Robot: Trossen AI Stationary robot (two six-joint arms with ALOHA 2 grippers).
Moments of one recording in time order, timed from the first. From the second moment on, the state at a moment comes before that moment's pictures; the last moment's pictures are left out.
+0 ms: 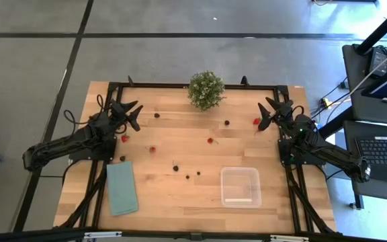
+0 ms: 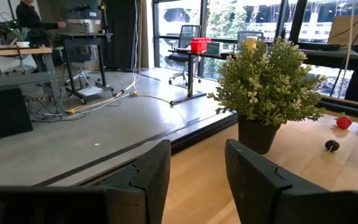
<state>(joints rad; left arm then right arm) 0.44 0.11 0.01 0.06 -0.40 -0.05 -0.49 0.04 0.01 0.10 0.39 -0.02</state>
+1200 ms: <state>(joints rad) 0.44 0.11 0.01 0.06 -0.40 -0.05 -0.49 0.04 0.01 0.06 0.39 0.25</state>
